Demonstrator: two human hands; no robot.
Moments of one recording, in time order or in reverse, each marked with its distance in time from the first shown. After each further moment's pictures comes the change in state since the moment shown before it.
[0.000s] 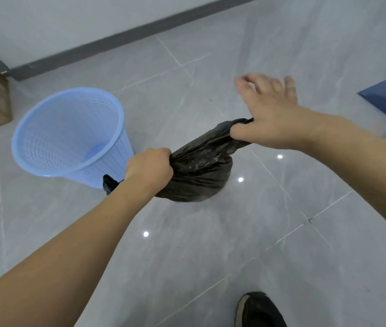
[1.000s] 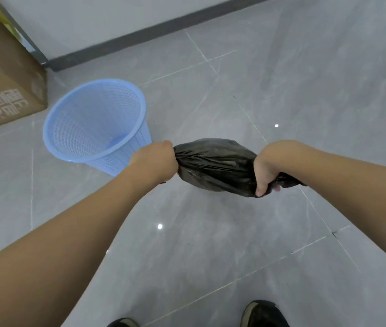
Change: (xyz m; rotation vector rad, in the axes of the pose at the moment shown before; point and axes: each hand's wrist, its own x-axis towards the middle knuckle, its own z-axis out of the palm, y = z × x) left_hand 0.000 -0.014 -0.011 0.000 -0.126 -0.162; right_hand 0.044 -0.003 0.086 -0.377 -0.992 0.205
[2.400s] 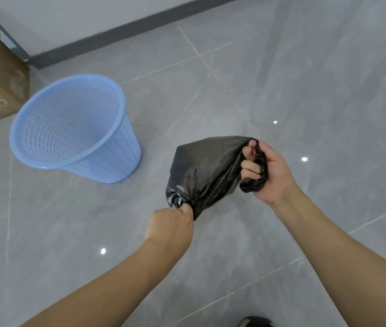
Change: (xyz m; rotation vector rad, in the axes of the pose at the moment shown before) left_hand -0.052 0.041 0.119 0.452 -0.089 0.262; right_hand 0.092 0.006 0.062 2.599 -0.185 -1.086
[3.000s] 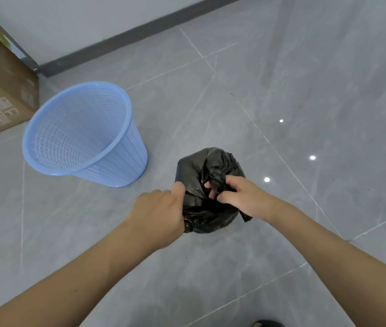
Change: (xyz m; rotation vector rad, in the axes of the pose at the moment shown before) left_hand -0.014 -0.053 -0.048 -0.253 0.126 0.025; right_hand -0.020 0.046 0.020 -1.390 -0.048 0.092
